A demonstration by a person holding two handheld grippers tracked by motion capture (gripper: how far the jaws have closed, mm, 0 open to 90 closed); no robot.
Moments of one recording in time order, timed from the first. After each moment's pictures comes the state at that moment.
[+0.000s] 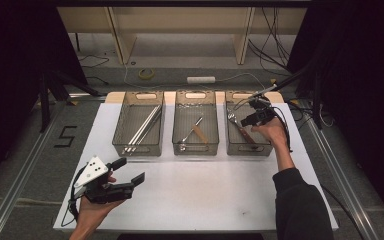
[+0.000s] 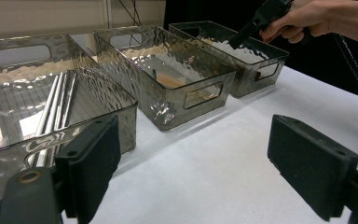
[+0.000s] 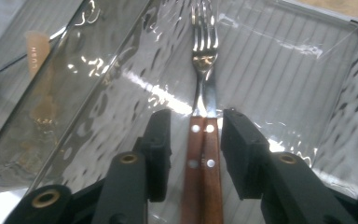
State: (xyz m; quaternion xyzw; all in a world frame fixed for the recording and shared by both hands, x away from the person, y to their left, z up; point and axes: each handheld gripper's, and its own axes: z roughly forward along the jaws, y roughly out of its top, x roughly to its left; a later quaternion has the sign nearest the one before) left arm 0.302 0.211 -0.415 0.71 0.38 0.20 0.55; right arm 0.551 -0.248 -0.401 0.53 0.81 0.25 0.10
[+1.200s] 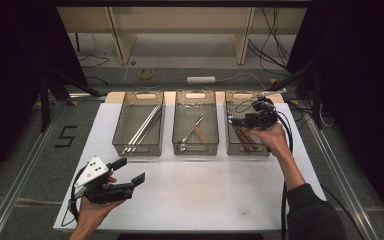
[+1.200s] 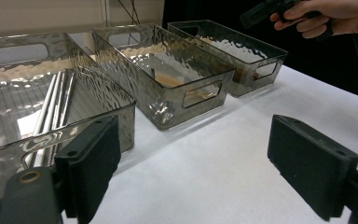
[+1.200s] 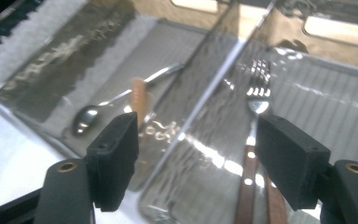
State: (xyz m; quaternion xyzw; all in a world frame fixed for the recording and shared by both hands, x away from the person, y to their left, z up) left arm 0.303 0.210 -0.416 0.72 0.38 0.20 0.55; right arm 0.500 -0.237 -0.372 0.47 0.78 0.39 0.11
